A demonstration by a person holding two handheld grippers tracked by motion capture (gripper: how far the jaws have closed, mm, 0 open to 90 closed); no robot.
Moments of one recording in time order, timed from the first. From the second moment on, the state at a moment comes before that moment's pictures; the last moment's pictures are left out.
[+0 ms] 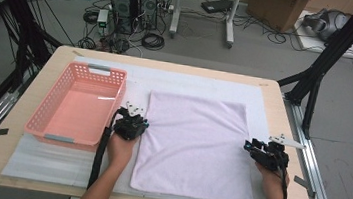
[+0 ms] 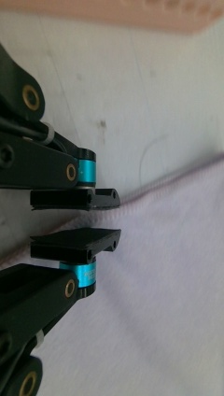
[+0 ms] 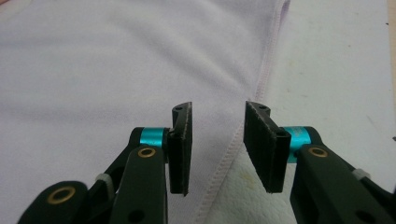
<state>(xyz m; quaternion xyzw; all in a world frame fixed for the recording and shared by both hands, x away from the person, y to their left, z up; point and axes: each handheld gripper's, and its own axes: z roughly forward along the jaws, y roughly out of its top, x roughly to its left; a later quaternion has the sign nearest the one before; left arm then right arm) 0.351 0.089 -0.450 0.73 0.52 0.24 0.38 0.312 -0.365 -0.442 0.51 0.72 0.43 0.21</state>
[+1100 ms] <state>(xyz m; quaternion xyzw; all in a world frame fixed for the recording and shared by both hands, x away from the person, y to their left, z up) 0.331 0.120 -0.433 0.70 0.44 0.16 0.54 0.288 -0.370 -0.425 0.44 0.75 0.44 0.21</state>
